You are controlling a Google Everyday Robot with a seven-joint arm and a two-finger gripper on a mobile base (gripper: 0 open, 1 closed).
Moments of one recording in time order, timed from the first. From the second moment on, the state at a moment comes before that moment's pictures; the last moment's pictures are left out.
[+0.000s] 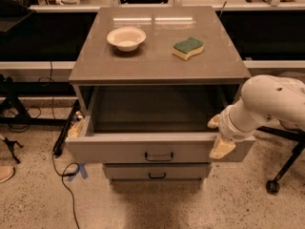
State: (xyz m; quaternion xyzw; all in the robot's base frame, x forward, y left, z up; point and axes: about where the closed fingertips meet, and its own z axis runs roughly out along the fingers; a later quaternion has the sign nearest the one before) arm 0.517 -0.207 0.679 -0.67 0.73 0.01 0.17
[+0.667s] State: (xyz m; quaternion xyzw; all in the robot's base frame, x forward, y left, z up) arm 0.519 -0.209 0.669 -0.67 0.73 0.03 0.15
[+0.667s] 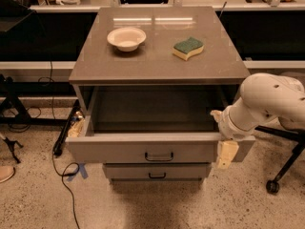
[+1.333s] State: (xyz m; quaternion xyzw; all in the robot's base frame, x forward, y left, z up) arm 0.507 -0.217 0.652 -0.68 0.73 0.05 0.10
